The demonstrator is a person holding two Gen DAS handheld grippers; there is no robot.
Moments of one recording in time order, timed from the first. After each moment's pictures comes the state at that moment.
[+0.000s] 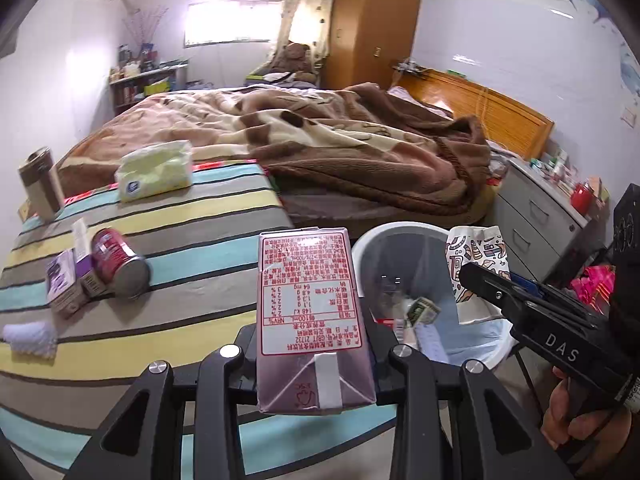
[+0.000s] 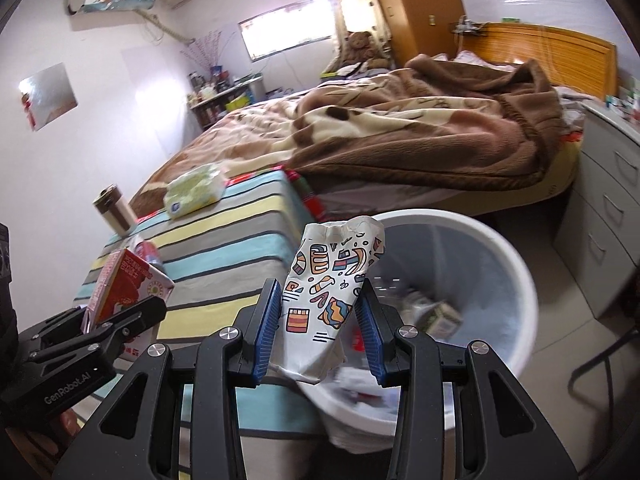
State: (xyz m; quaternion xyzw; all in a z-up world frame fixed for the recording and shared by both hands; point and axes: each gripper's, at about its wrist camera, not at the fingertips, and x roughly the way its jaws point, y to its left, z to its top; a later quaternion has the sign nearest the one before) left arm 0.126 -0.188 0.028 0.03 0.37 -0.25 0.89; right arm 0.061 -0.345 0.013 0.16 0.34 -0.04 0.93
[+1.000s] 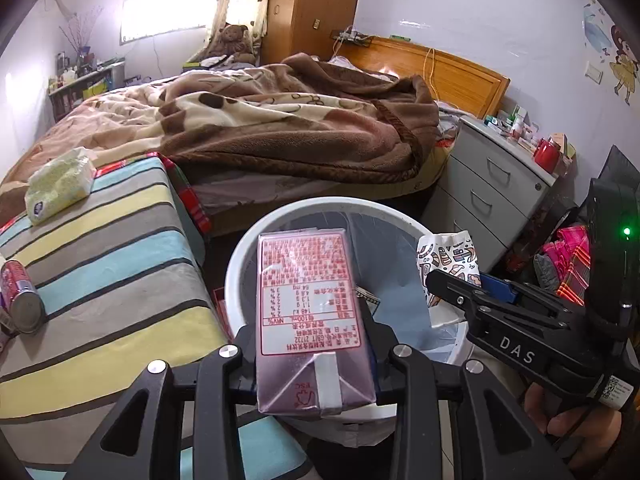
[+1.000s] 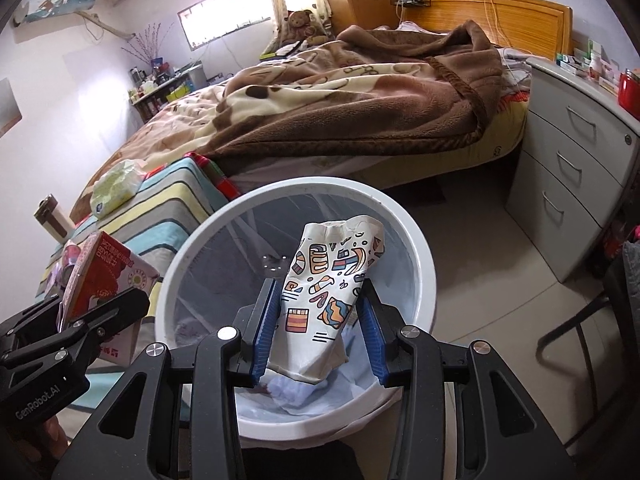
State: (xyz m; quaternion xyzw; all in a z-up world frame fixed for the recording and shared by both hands) left arm 0.133 -0.291 -0.003 0.06 0.40 -0.34 0.85; right arm 0.054 -0.410 -0.021 0.18 0.39 -0.12 0.90
